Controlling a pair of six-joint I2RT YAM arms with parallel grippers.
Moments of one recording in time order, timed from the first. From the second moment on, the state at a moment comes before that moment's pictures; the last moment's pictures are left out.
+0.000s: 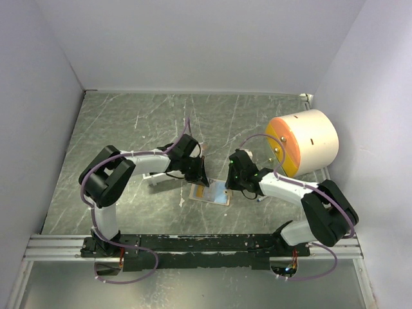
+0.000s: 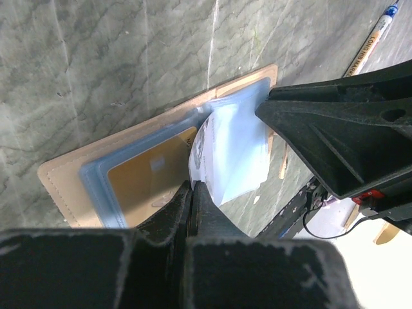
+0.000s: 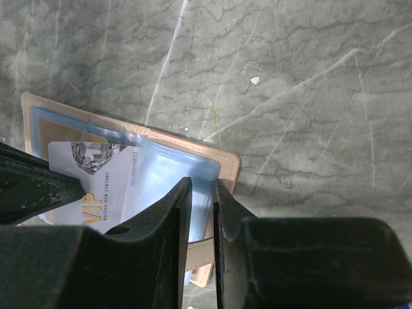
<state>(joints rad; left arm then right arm) -0.74 1.87 1.06 -0.15 0.48 -0.67 0.62 1.40 0.60 -0.16 0.08 0.65</state>
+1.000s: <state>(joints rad) -0.71 1.88 1.01 -0.12 0.58 -0.69 0.65 1.31 0.66 -0.22 0.06 0.67</state>
